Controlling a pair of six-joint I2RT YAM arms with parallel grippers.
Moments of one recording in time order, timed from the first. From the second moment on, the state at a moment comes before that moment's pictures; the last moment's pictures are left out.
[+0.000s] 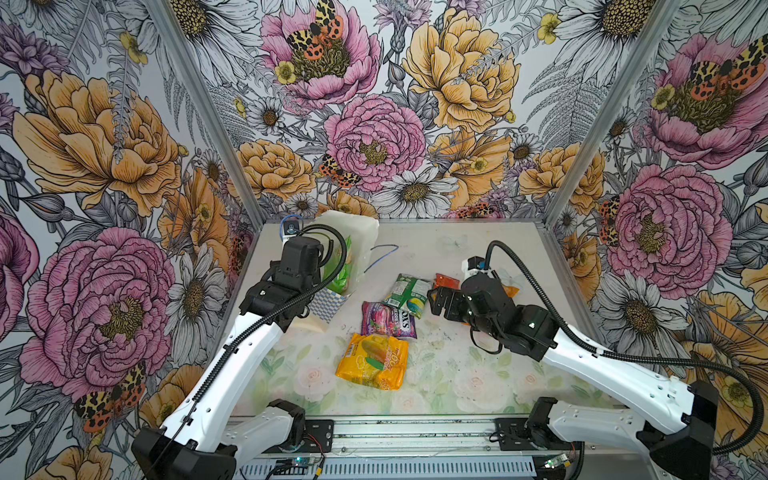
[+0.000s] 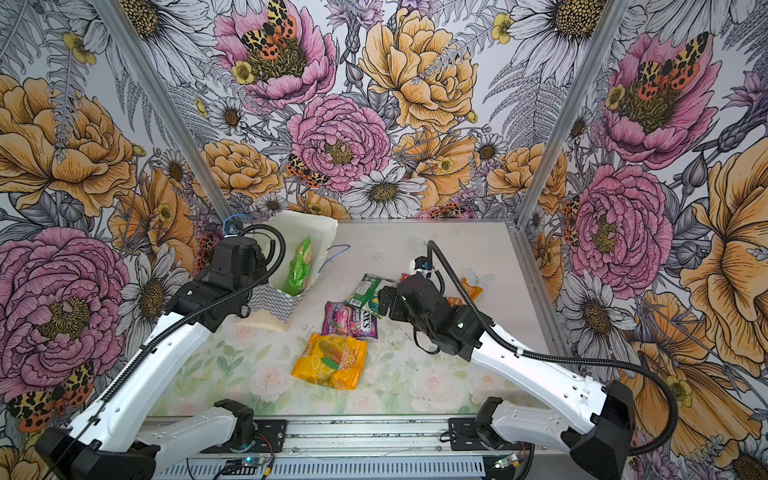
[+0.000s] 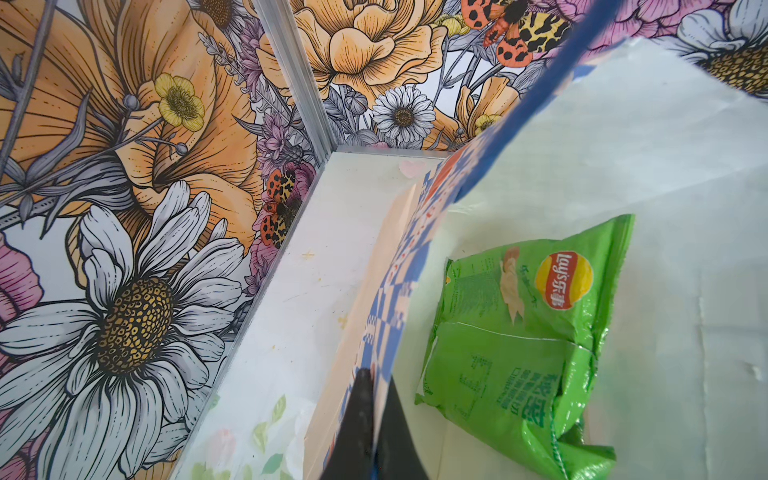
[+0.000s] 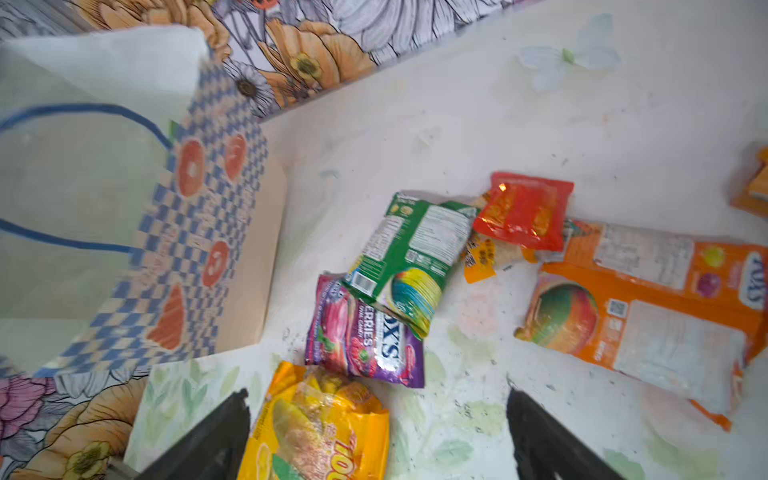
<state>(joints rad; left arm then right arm) -0.35 1.09 1.18 -0.71 -0.64 -0.22 0.86 1.10 0.97 -0.59 0.26 0.86</state>
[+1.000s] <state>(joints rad) -0.38 1.04 1.17 -0.71 -0.64 -0.22 1.00 1.55 0.82 -0.26 -0.21 1.09</state>
